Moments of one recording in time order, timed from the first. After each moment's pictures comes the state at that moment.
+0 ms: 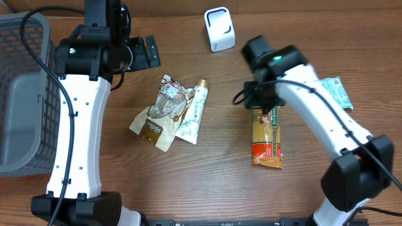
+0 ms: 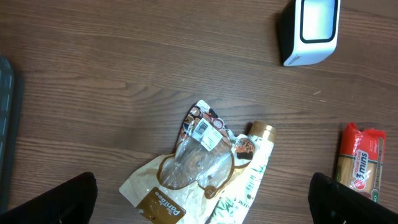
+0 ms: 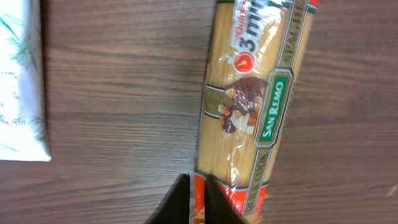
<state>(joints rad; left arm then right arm) -0.08 1.67 1.92 -1.22 0.00 -0.28 0.48 1.87 1.68 -1.30 0.06 0.44</state>
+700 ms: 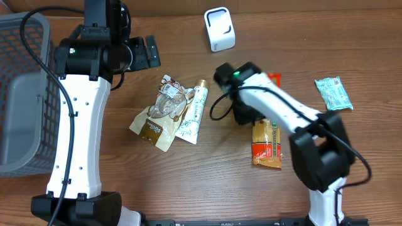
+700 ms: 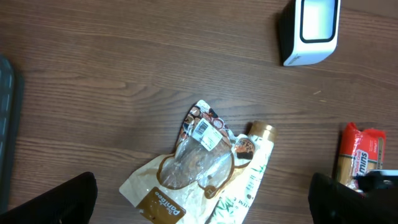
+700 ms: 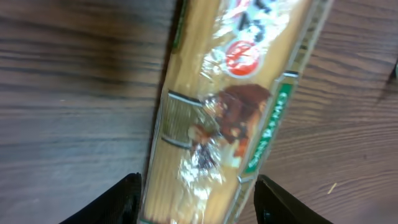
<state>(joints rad) -0.08 1.67 1.92 -1.22 0.00 -0.28 0.59 2.09 1.63 -1.30 0.36 0.47</state>
